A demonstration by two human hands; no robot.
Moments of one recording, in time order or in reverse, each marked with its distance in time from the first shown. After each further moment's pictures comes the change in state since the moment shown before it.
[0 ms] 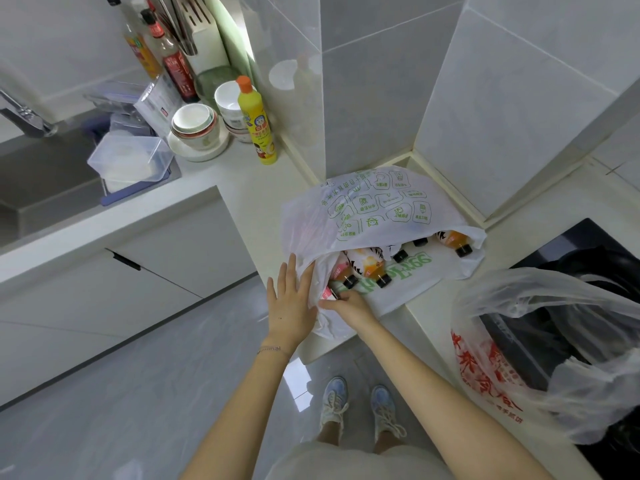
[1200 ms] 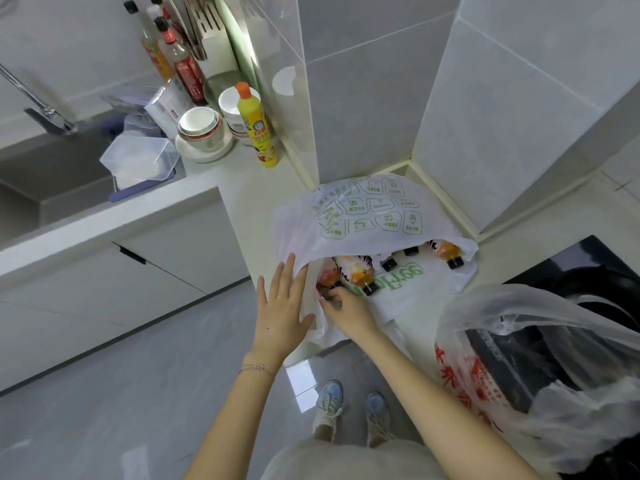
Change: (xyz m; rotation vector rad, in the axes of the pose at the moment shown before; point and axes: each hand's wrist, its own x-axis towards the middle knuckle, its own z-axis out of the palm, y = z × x) left_hand -0.019 0.033 -0.023 0.034 0.155 0.055; right_hand -0.010 -0.002 -0.042 -0.504 -0.003 -0.303
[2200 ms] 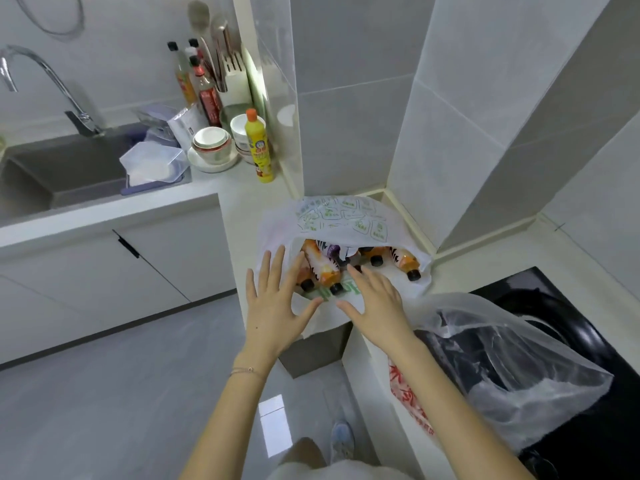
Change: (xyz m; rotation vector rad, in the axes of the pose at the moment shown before) left_hand -0.049 0.089 -0.041 -0.176 0.265 -0.095; right_hand -0.114 0.011 -0.116 -0.515 0.234 -0.321
